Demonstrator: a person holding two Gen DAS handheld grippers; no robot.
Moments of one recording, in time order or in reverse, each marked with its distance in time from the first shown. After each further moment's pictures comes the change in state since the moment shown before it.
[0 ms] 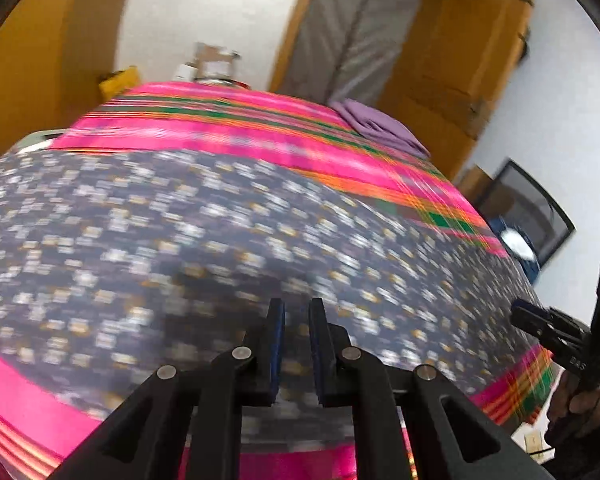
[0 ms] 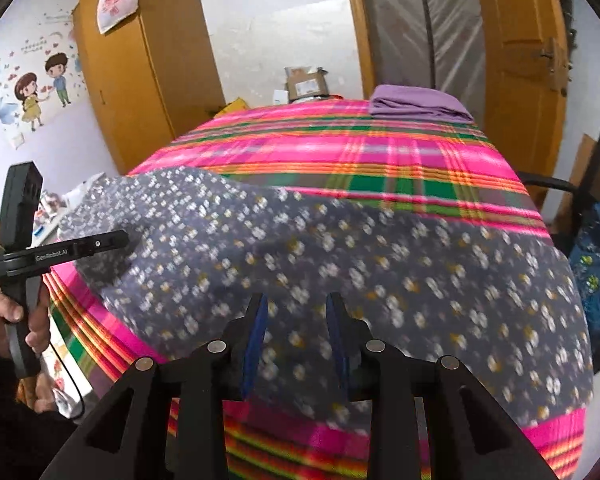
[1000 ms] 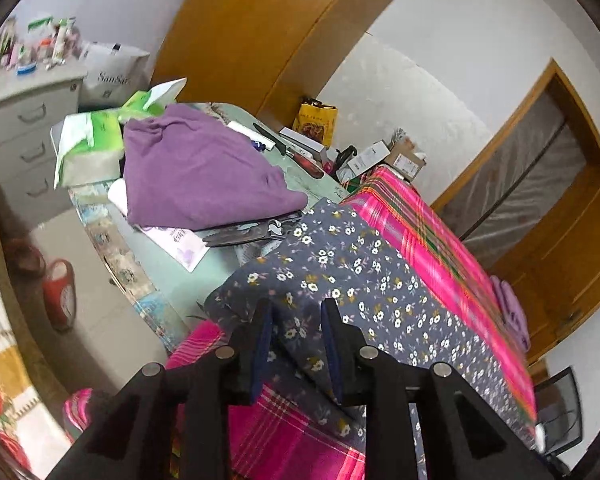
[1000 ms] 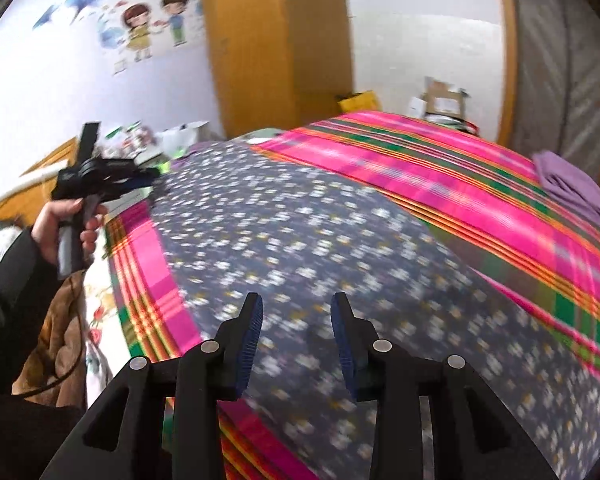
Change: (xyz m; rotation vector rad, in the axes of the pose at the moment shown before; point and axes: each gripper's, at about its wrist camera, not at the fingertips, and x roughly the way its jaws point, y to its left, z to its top) left arm -0.098 0.275 0.000 -0.587 -0.260 0.233; right arm 0.067 0.163 0.049 -0.362 0.059 0.295
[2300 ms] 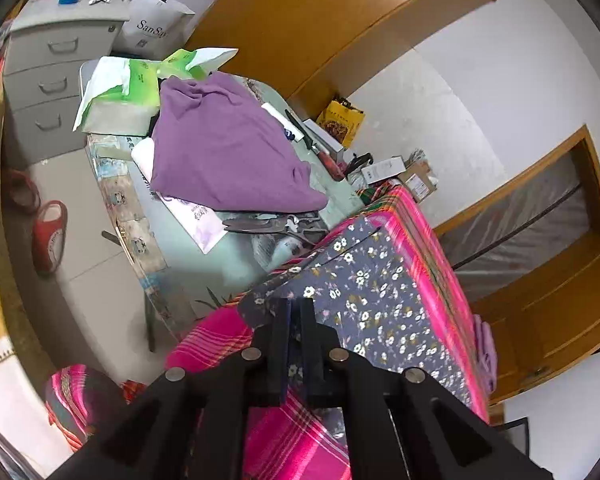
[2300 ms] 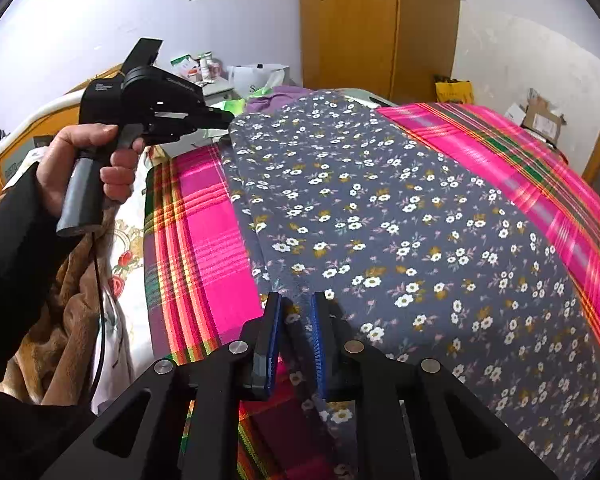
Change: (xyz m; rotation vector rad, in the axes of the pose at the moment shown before) left arm 0.001 0.040 0.011 -0.230 0.038 -0.049; right arm 0.099 0.084 0.032 -0.209 0.157 0.148
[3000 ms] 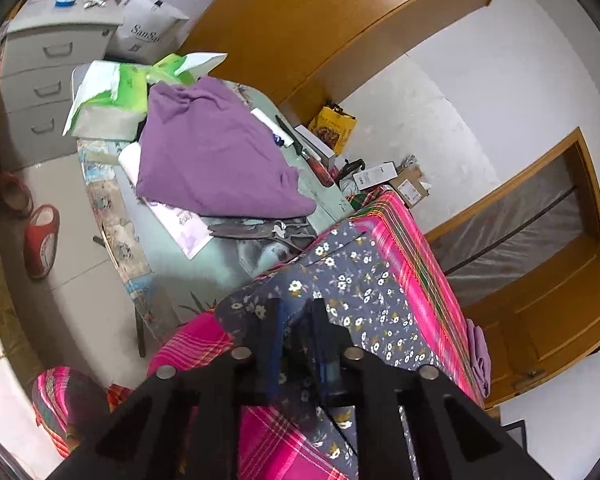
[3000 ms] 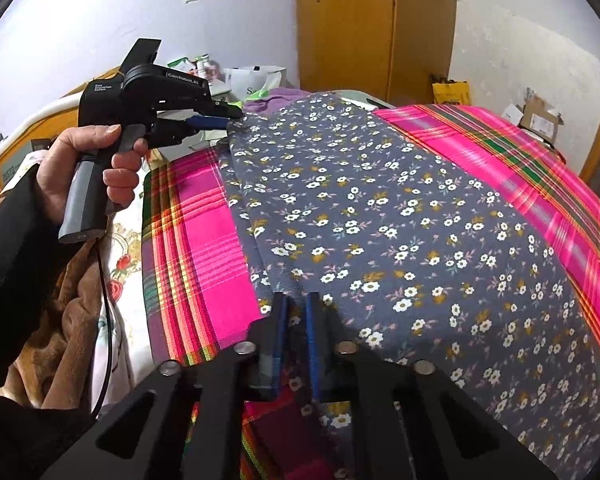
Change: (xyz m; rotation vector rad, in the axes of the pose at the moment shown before) left arm 0.003 -0.013 -0.002 0.019 -0.029 -0.016; right arm 0.001 0.001 0.000 0.002 -0.011 -0.015
